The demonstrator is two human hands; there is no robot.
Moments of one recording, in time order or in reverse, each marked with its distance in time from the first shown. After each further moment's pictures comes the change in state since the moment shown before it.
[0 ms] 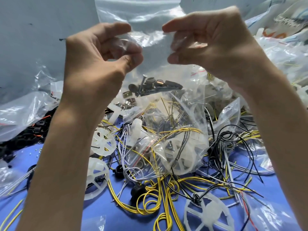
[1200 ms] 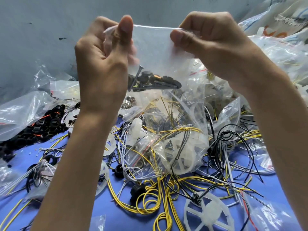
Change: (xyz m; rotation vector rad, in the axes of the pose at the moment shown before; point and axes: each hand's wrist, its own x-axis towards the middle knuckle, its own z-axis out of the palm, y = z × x) left_hand -0.004 -0.002 0.016 0.016 0.164 0.138; right_hand 0.004 0.006 0.001 -0.158 0.014 0.037
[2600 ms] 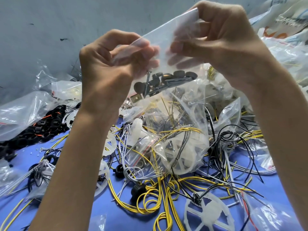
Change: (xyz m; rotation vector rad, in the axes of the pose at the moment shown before) left_hand -0.005 -0.002 0.000 -0.368 -0.154 -0.125; right_hand -0.004 -0.002 -0.008 0.374 -0.096 -0.050
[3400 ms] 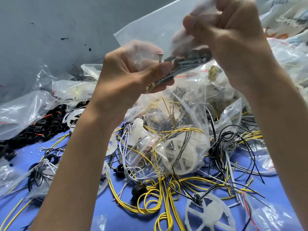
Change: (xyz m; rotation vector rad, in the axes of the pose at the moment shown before) left_hand -0.002 -0.001 0.001 0.022 -0.218 -0.241; right_hand 0.004 -0.001 0.006 0.000 0.220 -0.001
